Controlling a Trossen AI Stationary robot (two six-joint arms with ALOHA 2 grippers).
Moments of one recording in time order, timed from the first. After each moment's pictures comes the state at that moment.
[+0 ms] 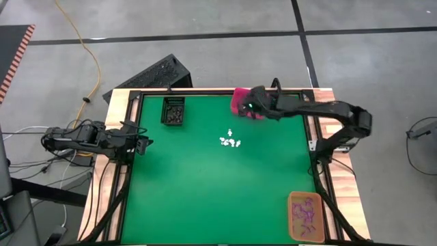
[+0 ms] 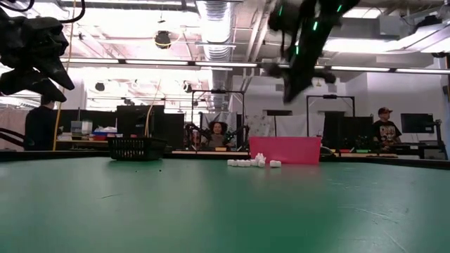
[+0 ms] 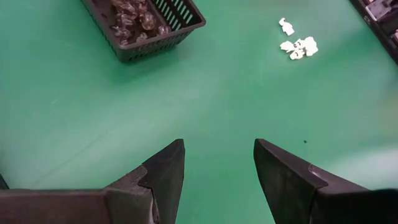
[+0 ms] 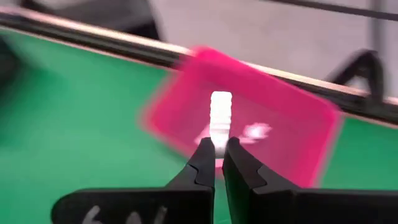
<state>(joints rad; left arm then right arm) -0.12 0.21 0.50 -1.01 -0.42 -1.02 -0.33 1.46 1.17 -0.62 0.55 0.78</state>
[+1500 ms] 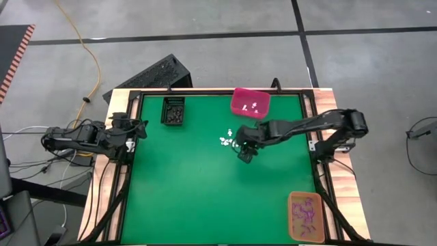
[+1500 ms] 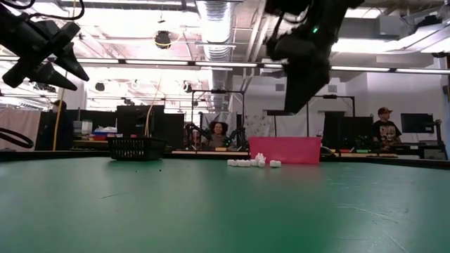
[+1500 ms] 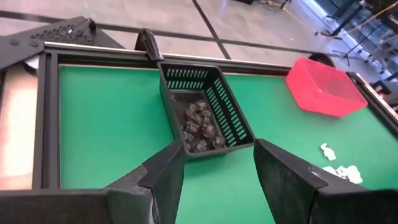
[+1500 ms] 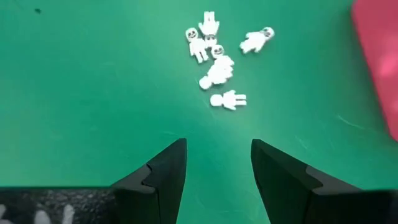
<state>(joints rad) -0.12 0.22 0.50 -0.97 -0.90 -1.11 0.01 1.53 1.17 -0.78 0.23 0.50</state>
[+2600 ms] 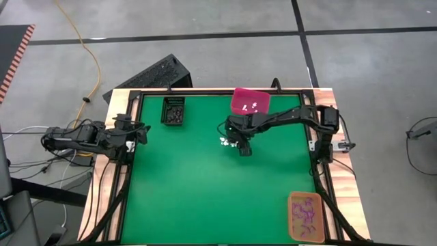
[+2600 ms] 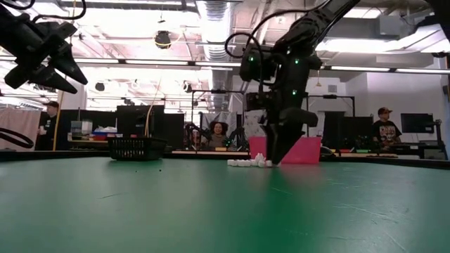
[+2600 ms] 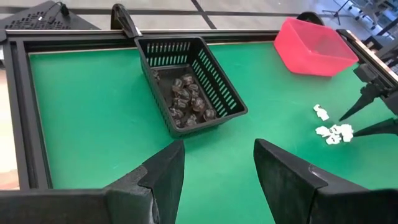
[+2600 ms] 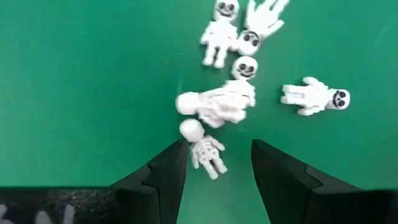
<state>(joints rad) -0.12 0.22 0.50 -0.98 -0.77 -1.02 -0.21 1.83 1.17 -0.56 -0.03 -0.35</state>
